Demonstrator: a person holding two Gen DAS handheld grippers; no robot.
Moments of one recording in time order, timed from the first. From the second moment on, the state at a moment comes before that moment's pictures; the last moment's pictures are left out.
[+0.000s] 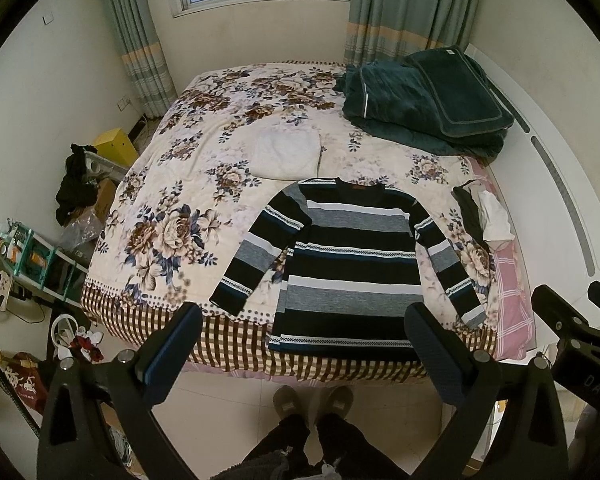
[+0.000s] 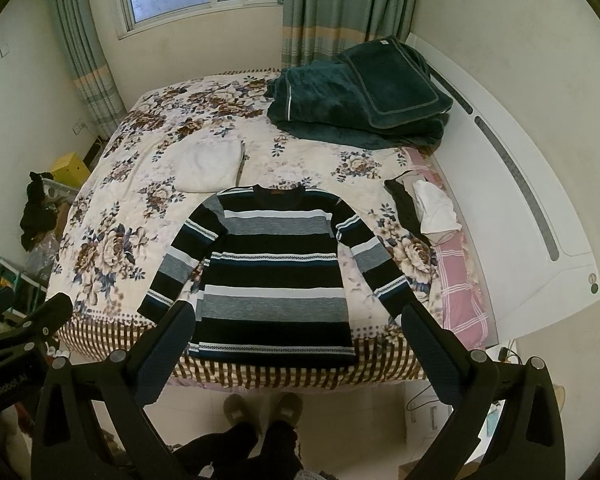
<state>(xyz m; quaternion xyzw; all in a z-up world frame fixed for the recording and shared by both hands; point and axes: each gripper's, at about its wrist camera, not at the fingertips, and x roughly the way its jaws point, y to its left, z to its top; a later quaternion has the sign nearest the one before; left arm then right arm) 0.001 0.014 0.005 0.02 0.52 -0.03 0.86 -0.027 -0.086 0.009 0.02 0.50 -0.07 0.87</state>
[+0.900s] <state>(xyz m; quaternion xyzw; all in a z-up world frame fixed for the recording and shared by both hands) 0.114 -0.009 -0.102 0.06 0.48 0.01 0.87 0.010 -0.210 -0.116 0.18 0.52 -0.19 0.81</state>
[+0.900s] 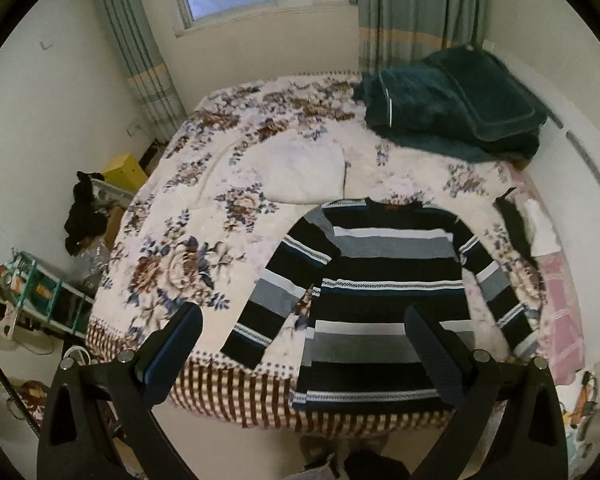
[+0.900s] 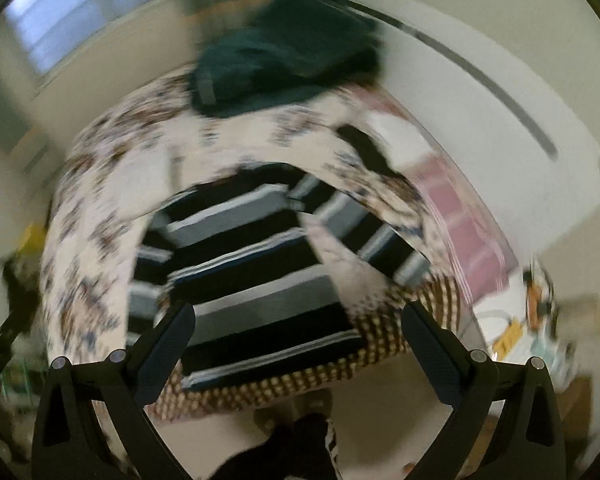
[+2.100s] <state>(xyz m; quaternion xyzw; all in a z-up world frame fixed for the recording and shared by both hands) 0.313 -0.086 -0.464 0.09 0.62 0.07 0.78 0.081 -0.610 -0.575 0.45 0.44 -0.38 0.68</state>
